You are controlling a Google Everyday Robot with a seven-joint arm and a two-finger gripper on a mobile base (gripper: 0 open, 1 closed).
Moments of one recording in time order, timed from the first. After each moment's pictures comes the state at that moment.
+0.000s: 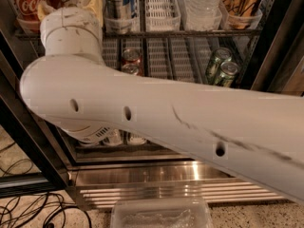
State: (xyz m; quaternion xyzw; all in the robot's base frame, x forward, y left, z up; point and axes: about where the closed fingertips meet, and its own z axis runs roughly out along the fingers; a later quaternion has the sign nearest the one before) arm 0.582 0.146 1.081 -0.13 0.63 0.02 0.77
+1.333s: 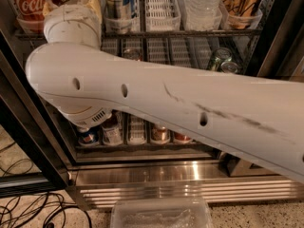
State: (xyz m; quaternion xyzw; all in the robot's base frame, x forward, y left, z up) arm 0.613 0.152 1.072 -0.13 0.64 0.02 0.76
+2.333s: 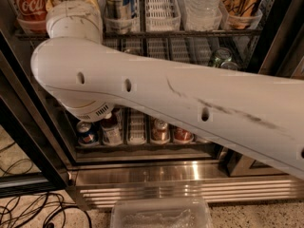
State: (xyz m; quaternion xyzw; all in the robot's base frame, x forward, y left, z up) arm 0.620 0.152 1.076 -0.13 0.64 0.03 0.76
